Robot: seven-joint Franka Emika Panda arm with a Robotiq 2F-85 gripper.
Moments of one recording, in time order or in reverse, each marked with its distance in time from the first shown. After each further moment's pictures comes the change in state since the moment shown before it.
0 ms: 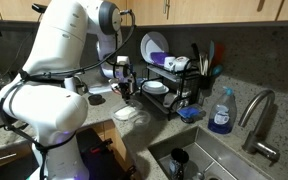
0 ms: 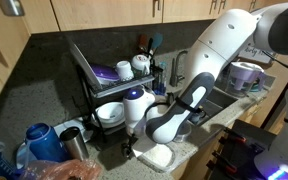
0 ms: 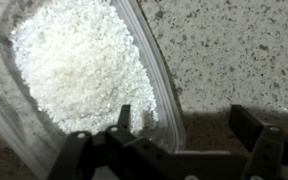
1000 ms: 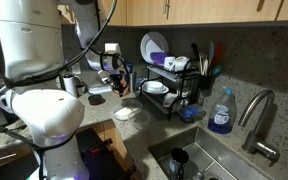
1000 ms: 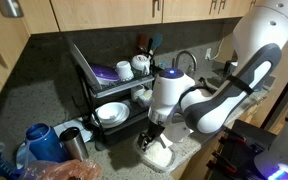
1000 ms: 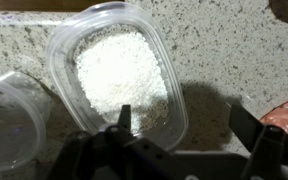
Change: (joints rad) arm -0.166 -0.408 0.191 -0.394 0.016 0.130 -0.005
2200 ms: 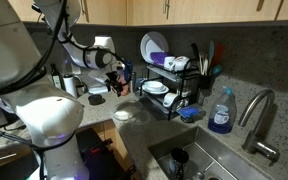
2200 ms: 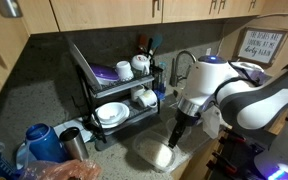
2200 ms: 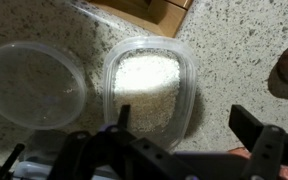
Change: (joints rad) arm -0.033 -0.383 0.064 -0.313 0.314 0.003 -0.654
